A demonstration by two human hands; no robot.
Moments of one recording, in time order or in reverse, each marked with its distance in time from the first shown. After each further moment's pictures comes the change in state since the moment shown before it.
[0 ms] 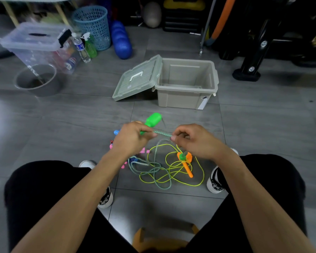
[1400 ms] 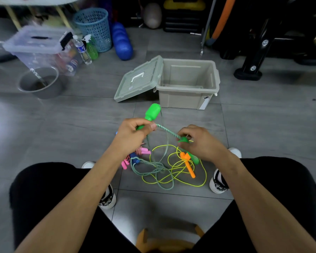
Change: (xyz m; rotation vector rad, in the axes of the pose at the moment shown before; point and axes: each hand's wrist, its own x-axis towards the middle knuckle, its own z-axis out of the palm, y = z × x) left_hand -0.006 0.019 -0.017 -0.443 -0.002 -0.071; right_hand 0.012 0.034 0.008 -0.264 0.094 -0.092
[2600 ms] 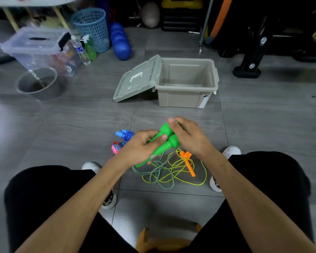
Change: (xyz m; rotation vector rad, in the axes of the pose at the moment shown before) left_hand -0.019 -0.008 0.019 -0.005 -0.365 -0.048; right_hand 0.009 -0.031 0.012 0.383 0.181 0.088
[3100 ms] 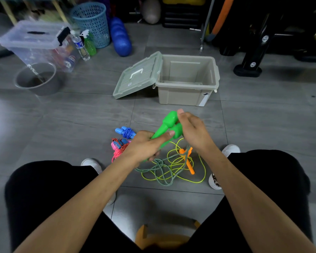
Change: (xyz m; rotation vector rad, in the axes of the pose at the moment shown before) left_hand 0.006 0.001 0.013 0.042 0.176 -0.317; right_hand 0.008 0.003 0.001 0.098 0.156 0.188
